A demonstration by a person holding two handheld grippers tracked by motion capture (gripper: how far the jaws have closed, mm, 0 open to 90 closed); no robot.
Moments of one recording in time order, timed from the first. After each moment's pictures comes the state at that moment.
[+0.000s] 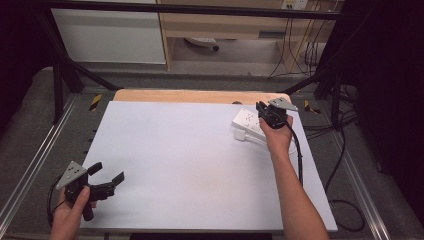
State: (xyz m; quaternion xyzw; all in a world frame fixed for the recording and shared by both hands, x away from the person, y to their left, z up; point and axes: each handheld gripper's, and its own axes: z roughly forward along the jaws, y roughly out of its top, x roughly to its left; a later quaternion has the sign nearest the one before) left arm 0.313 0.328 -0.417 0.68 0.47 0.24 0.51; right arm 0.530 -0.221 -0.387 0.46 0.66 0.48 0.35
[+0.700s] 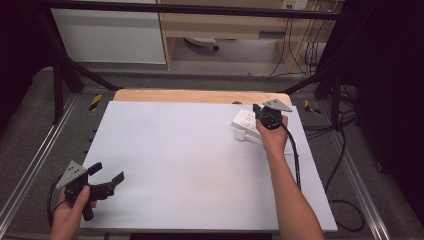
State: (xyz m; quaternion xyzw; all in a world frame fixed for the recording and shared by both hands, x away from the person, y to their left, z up) left arm 0.314 0.329 -0.417 0.68 0.48 0.24 0.51; right arm 0.538 -0.213 -0.401 0.46 0.67 0.48 0.34
